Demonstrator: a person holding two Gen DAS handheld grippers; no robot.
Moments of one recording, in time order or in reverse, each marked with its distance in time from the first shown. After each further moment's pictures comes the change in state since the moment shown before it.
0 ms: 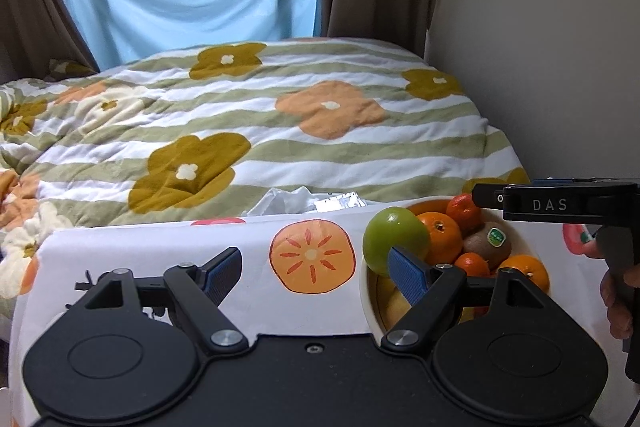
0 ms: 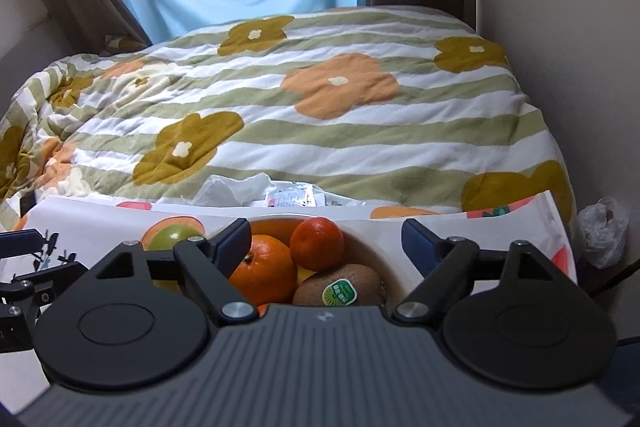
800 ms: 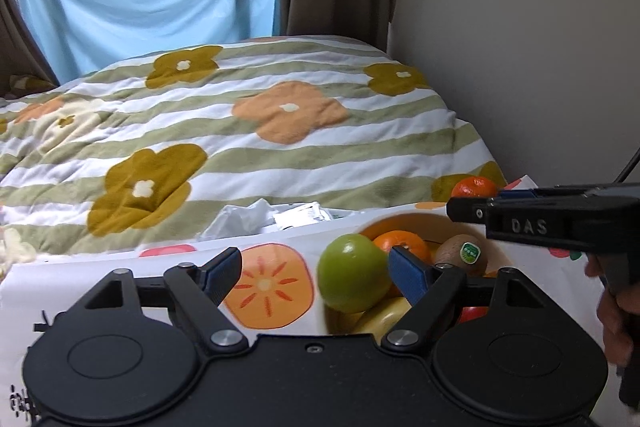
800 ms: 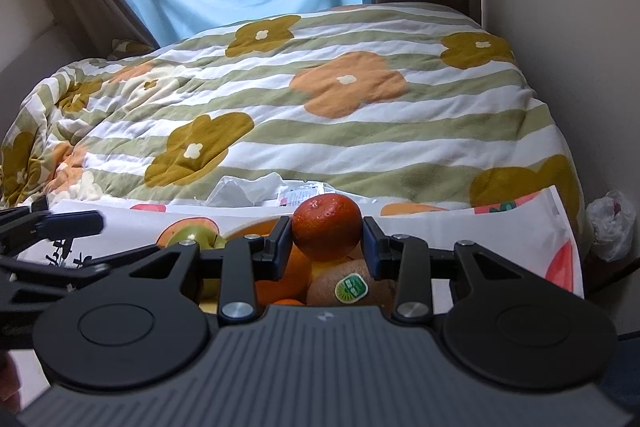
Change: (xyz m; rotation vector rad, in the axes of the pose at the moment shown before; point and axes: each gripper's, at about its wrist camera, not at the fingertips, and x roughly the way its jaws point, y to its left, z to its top) left arm 0.036 -0.021 0.021 0.064 0.017 -0.094; right arm 0.010 0.000 0.005 0.028 0.030 0.021
